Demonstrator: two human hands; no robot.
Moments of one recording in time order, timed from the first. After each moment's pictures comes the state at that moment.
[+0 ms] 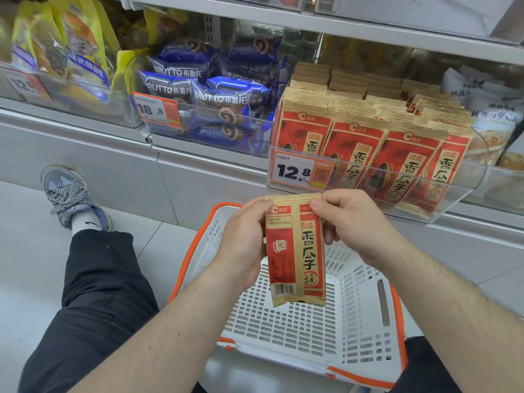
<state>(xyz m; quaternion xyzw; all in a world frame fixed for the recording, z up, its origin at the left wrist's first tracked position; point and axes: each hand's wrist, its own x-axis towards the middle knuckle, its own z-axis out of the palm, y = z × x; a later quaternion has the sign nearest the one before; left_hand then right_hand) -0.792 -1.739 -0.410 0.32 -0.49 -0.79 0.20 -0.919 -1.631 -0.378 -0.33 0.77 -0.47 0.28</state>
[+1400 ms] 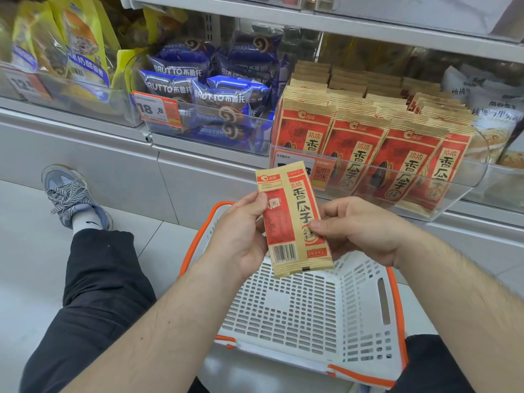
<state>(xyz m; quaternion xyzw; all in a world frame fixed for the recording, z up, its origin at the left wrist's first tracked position) -0.794 -1.748 -0.410 0.32 -0.37 -0.85 0.21 -0.929 -1.621 -0.370 -0.30 0.75 -0.37 0.46</state>
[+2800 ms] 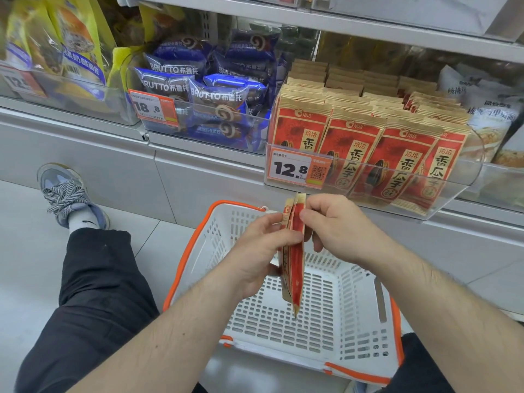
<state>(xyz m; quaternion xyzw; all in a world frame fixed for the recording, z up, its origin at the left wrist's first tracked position) -0.791 -1.732 -0.437 0.26 -0.52 -0.81 0.08 -0.900 -1.633 -0.371 -0.38 0.82 -0.34 0.26</state>
